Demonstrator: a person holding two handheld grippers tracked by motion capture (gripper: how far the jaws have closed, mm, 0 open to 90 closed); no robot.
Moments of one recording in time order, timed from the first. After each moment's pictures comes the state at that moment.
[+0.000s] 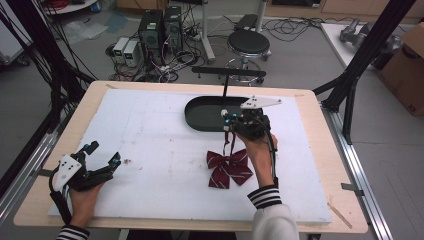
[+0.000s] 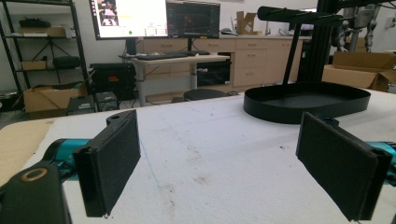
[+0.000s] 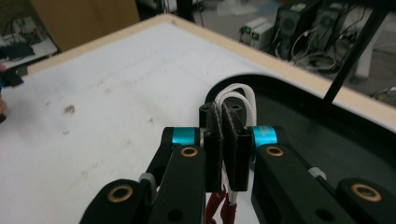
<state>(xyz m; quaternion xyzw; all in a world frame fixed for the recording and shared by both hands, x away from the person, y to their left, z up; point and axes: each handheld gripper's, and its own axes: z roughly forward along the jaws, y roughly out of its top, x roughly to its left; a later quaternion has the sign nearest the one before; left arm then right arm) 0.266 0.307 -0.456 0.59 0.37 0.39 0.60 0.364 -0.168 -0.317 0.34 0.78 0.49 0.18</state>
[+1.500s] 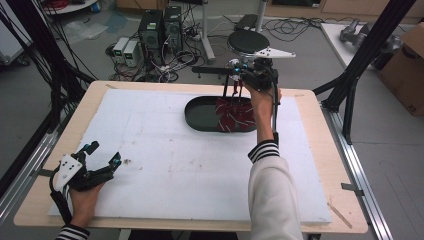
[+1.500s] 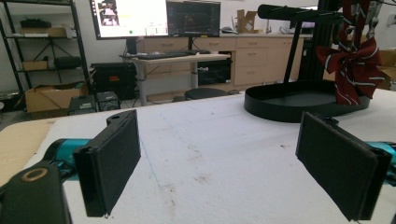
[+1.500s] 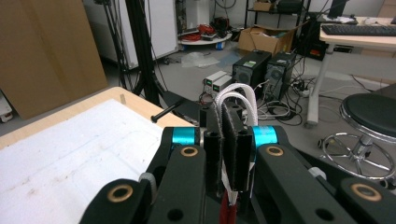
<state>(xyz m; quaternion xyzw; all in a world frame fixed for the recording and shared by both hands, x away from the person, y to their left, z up) 0.266 0.306 -0.455 0.59 0.37 0.39 0.60 0.463 -0.186 -0.257 0.37 0.72 0.54 0.24</state>
